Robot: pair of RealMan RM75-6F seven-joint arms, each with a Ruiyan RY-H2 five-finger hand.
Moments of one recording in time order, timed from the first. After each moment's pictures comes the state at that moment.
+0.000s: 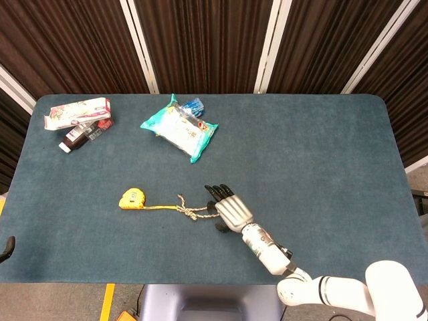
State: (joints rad) left arm -0.01 -1.06 -0.10 -1.67 1.36 1.55 0.06; right arm 0.75 -1.79 0.18 -1.39 -1.19 0.89 -0.37
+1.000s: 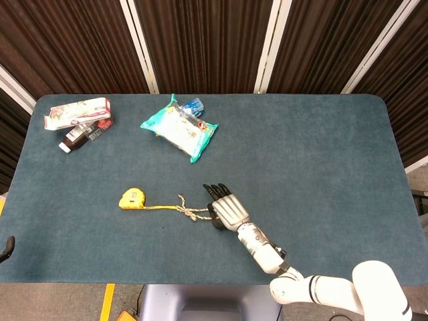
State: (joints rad) left arm 0.00 -1.05 -0.10 -1.66 1.37 1.56 0.04; right arm 0.78 -1.86 0.18 -1.29 -1.17 0.90 -0.37
